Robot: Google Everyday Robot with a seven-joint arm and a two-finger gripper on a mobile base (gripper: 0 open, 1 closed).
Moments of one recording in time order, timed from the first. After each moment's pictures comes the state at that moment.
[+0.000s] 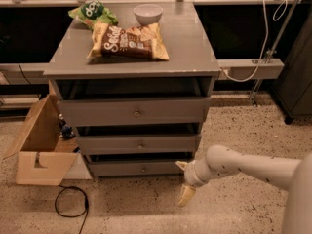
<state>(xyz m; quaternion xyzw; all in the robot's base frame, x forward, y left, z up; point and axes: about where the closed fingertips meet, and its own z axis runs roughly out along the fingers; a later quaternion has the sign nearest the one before) 0.520 -0.094 0.397 -0.65 0.70 0.18 0.23</state>
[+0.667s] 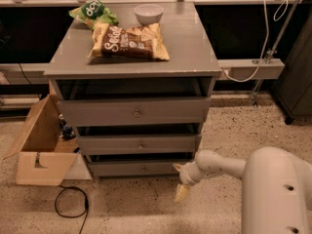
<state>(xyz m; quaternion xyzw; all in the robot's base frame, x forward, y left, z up) 0.580 -0.096 0.271 -0.66 0.69 0.17 0.23</state>
